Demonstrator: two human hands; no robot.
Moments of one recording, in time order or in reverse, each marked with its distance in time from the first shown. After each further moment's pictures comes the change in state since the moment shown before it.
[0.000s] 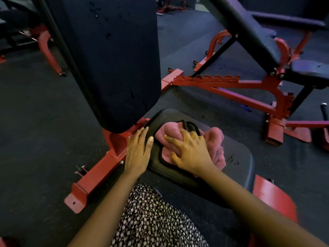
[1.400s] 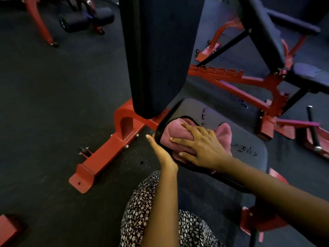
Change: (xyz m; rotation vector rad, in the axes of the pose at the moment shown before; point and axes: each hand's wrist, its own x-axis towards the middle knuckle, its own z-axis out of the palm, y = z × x) left_hand -0.026 0.022 -0.010 -1.503 0.252 -0.914; right_hand 0.006 -0.060 -0.024 -0.084 -0.127 -0.233
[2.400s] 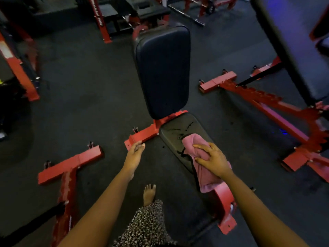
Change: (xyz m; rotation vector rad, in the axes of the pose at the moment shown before) left_hand -0.360 0.054 0.080 0.804 0.353 0.193; right_hand -0.194 0.149 -0.199 0.786 -0.124 0.021
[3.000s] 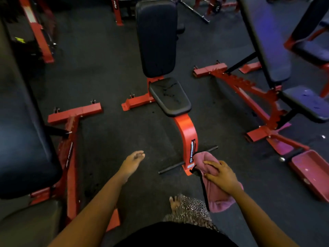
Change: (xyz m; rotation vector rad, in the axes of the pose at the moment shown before) left_hand -0.381 -0.208 0.077 0.181 -0.084 -0.110; right_hand -0.441 0.096 -0.060 -0.094 -0.123 0.151
